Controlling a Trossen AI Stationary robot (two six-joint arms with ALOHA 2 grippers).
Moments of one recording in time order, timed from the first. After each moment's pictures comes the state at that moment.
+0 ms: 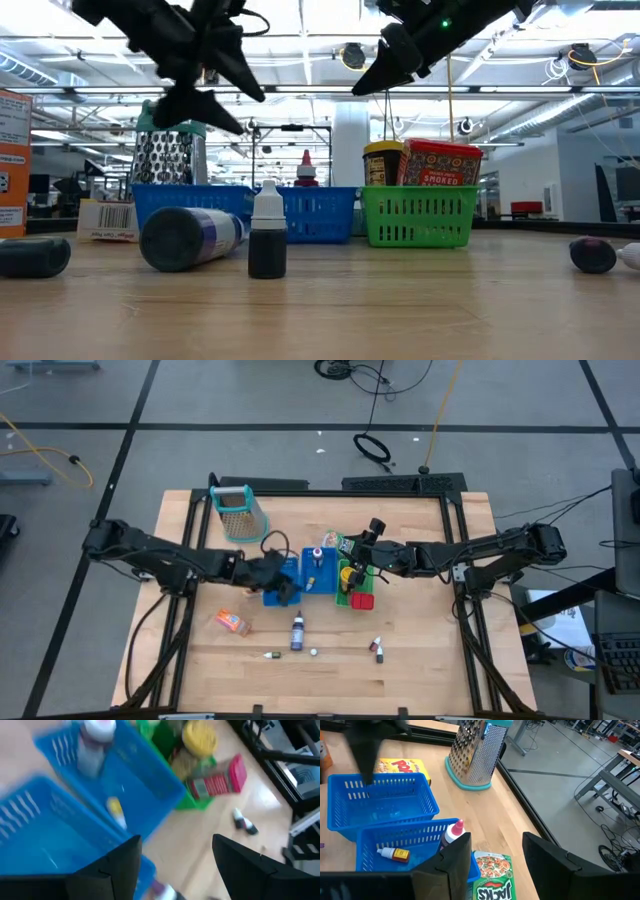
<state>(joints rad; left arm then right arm) -0.14 1.32 0.78 -0.17 -0.17 -0.94 0.04 1.38 0.89 0.01 0.52 -0.09</state>
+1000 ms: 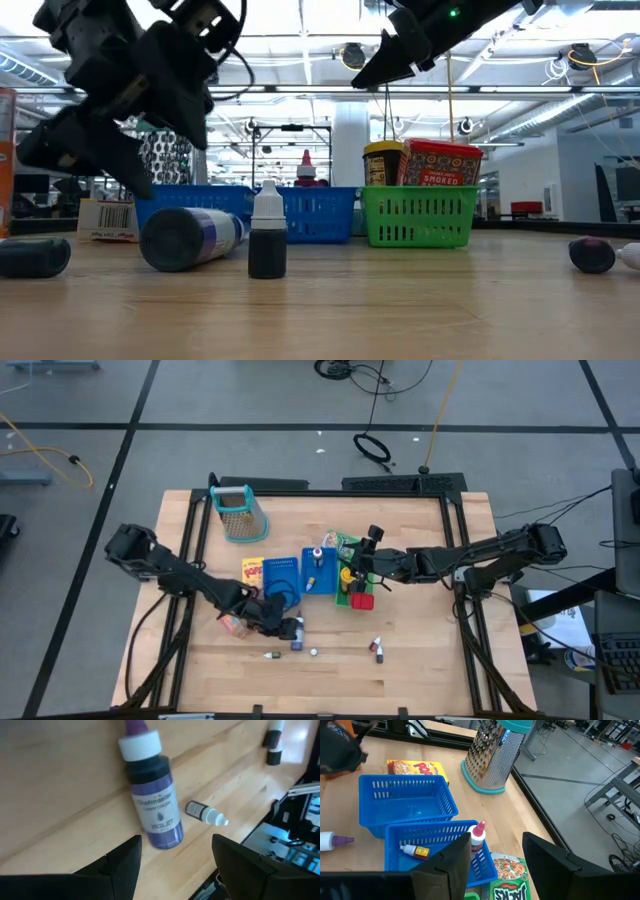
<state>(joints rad) -0.37 1.56 0.78 -0.07 0.09 -1.60 0.10 1.38 0.89 0.01 0.52 -0.09</state>
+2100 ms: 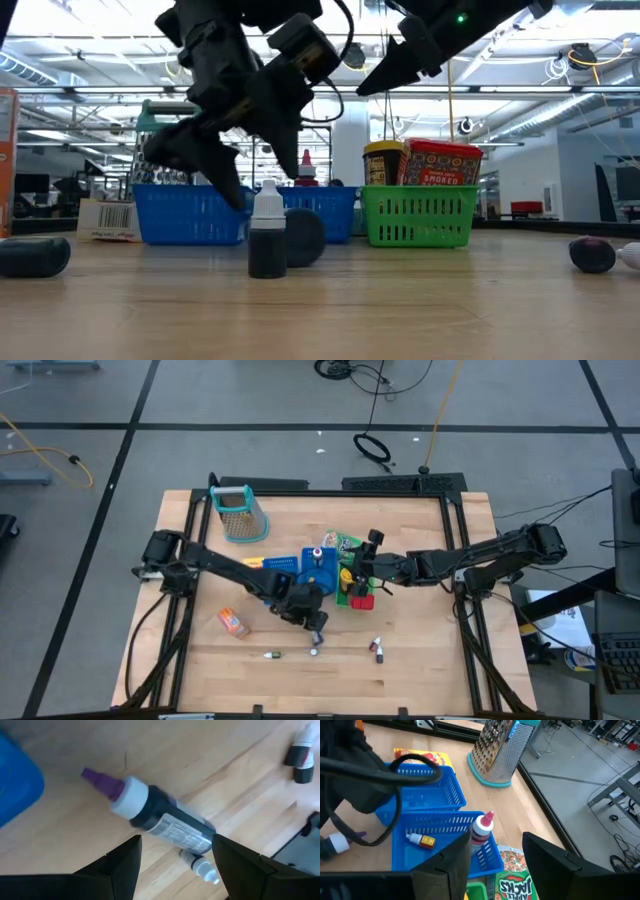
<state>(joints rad) -0.18 1.84 1.19 -0.44 0.25 -1.30 0.12 1.38 0.86 0.01 0.52 -0.09</state>
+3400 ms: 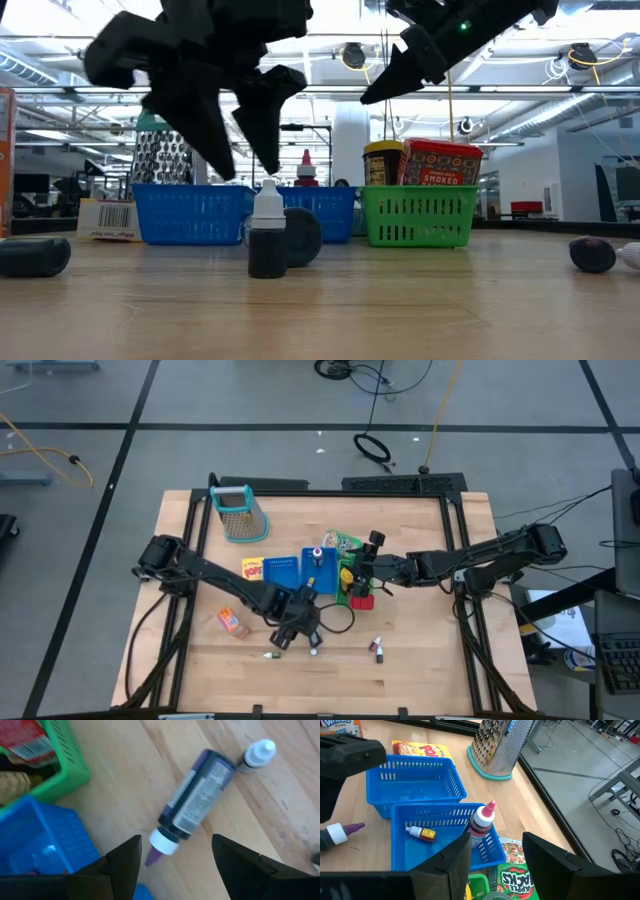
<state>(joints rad) -0.31 1.84 1.31 -0.66 -0.10 0.29 0.12 1.38 0.84 0.01 0.52 -0.06</state>
